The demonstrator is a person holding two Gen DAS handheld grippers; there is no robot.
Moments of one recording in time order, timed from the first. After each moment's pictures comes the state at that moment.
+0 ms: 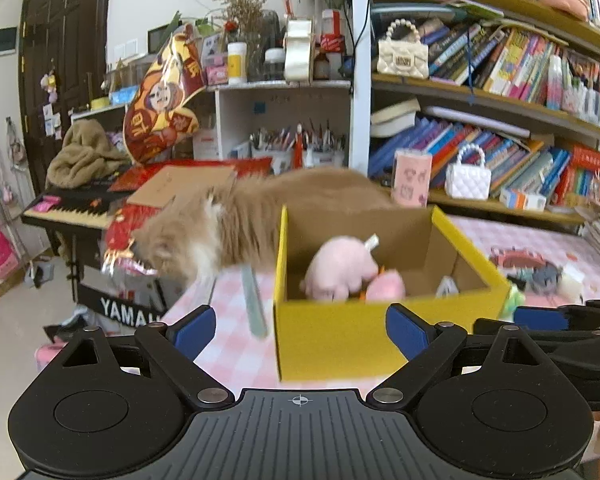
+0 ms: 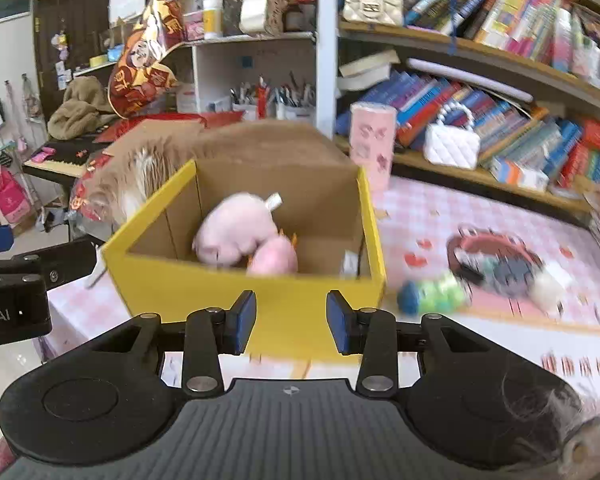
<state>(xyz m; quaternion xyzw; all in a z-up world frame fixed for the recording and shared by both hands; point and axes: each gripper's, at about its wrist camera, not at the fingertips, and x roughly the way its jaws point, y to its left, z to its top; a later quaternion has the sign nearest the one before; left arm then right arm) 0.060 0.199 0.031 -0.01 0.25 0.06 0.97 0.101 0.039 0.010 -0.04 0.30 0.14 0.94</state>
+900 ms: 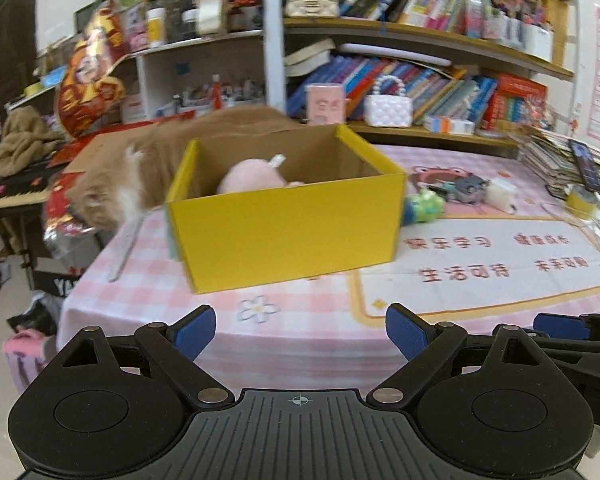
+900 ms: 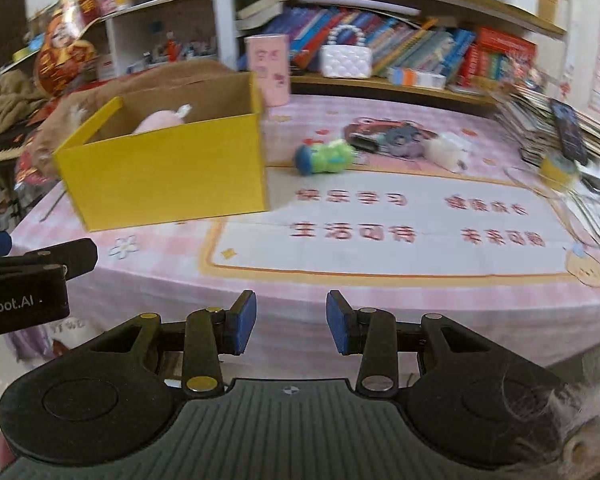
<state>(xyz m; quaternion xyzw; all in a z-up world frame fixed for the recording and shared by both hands) 0.021 0.133 -0.009 0.03 0.31 -0.04 0.95 0.003 -0.030 -0.034 0.02 0.36 0.01 0.93</state>
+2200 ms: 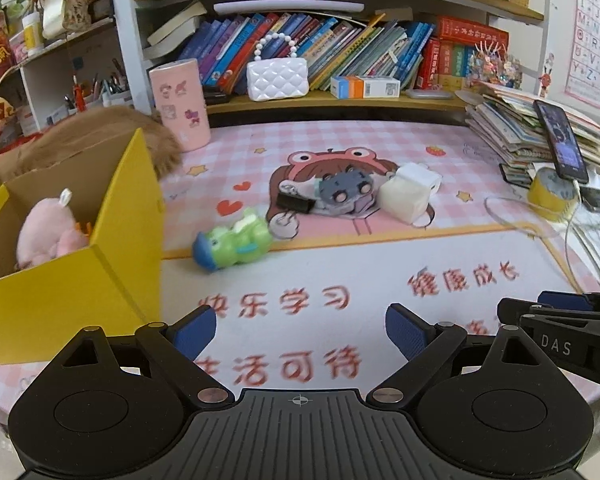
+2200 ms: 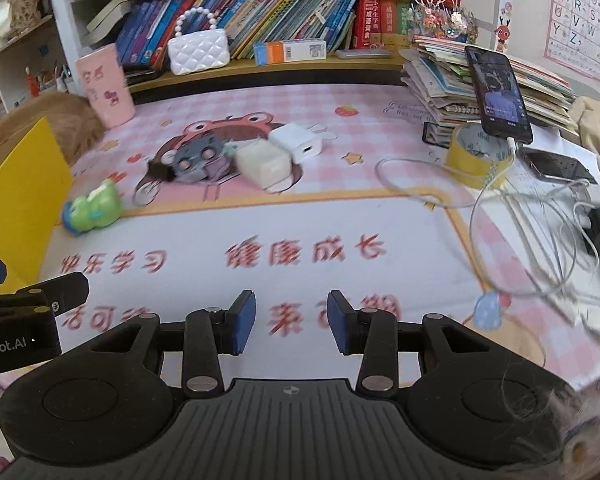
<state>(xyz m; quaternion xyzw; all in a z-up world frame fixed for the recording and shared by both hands) 0.157 -0.099 -0.025 0.05 0.37 -0.06 0.93 0.135 -0.273 -0.049 0.05 0.39 -0.03 0.92</state>
